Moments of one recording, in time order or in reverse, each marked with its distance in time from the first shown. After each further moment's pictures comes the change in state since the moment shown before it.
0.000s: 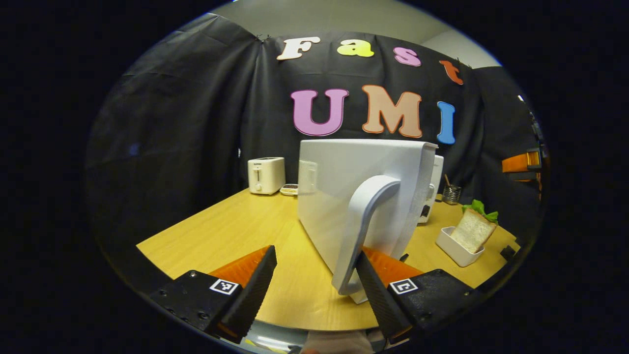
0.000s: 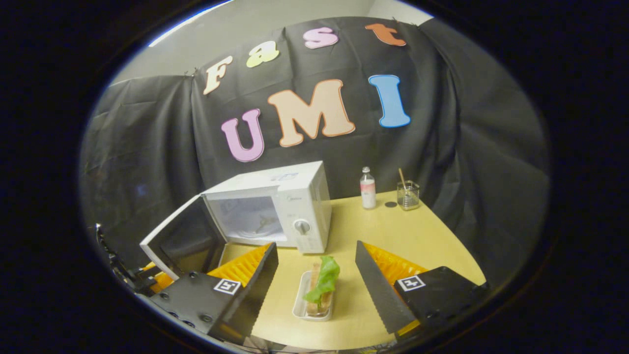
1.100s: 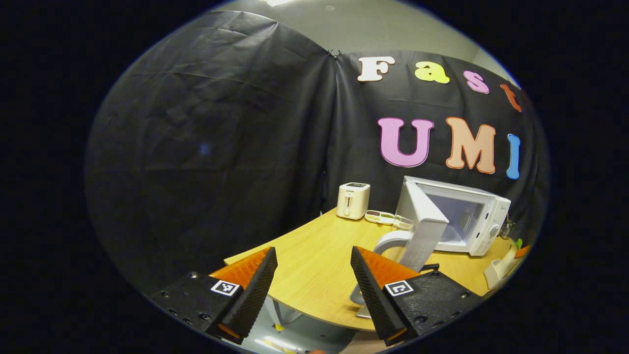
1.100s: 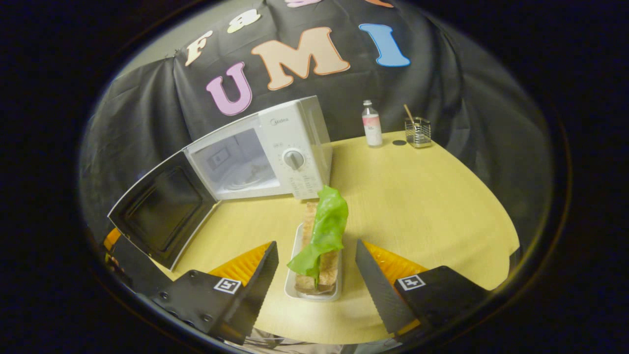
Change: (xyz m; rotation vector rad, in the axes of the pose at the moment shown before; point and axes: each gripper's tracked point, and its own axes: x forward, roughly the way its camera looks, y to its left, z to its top) left arm -0.054 0.142 0.074 -0.122 -0.120 0.354; right arm 0.052 -0.008 -0.117 0.066 0.275 0.008
